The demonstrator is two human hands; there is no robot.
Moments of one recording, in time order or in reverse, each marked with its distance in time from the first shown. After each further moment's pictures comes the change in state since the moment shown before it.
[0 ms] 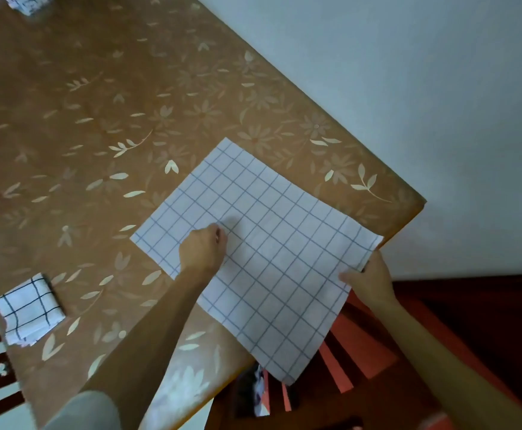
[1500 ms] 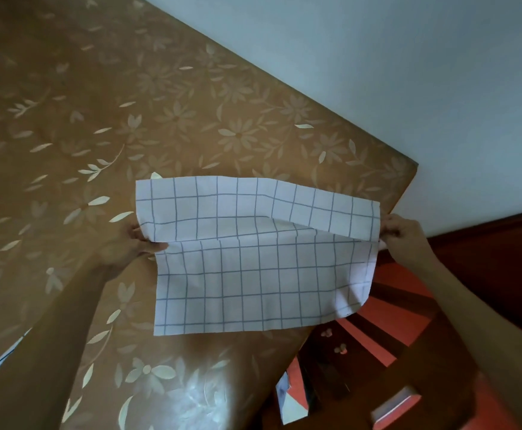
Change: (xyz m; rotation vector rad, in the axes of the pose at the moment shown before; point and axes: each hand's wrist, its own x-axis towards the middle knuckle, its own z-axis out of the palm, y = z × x) left_hand 0.093 -0.155 -0.061 -0.908 -0.536 -0.100; right_hand 0.008 -0.006 -0.020 -0.235 0.132 -0.200
